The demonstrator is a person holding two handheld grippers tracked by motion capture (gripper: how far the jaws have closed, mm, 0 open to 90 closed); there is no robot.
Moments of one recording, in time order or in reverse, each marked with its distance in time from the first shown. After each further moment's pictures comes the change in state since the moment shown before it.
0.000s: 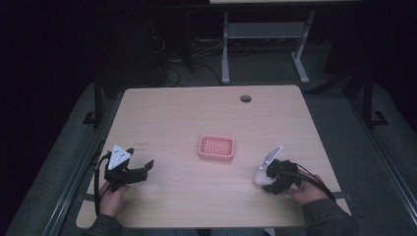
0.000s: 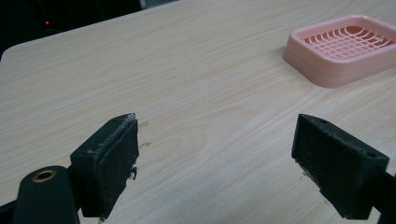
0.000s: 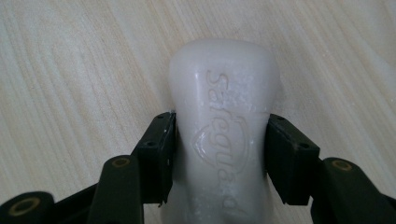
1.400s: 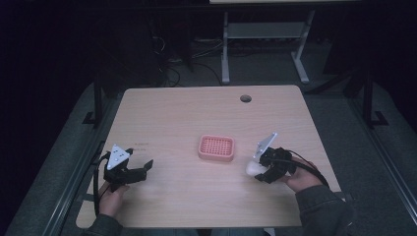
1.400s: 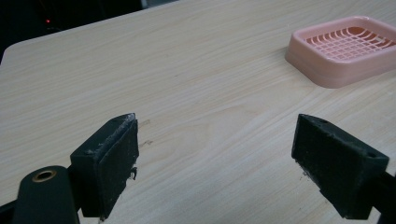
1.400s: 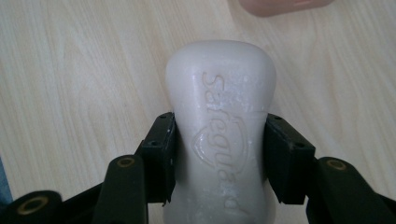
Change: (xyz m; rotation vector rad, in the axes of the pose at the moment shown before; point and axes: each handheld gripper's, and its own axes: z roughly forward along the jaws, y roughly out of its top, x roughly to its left) left arm 0.001 -0.001 0.000 -0.006 0.001 -0.016; right arm -0.008 0.038 -0.027 -0.071 0.026 -0.094
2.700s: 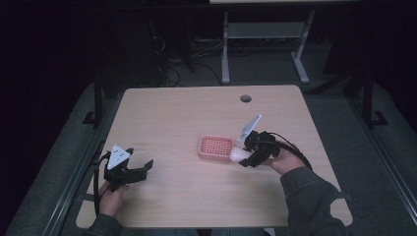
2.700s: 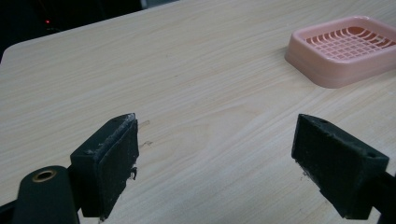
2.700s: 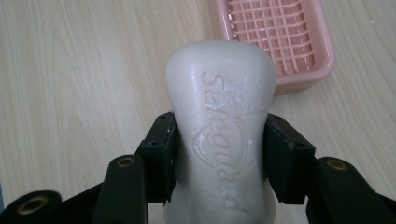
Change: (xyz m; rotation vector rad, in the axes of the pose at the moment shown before) left arm 0.000 0.001 0.000 0.005 -0.001 0.002; right arm -0.022 0.054 0.000 -0.061 0.055 -0.041
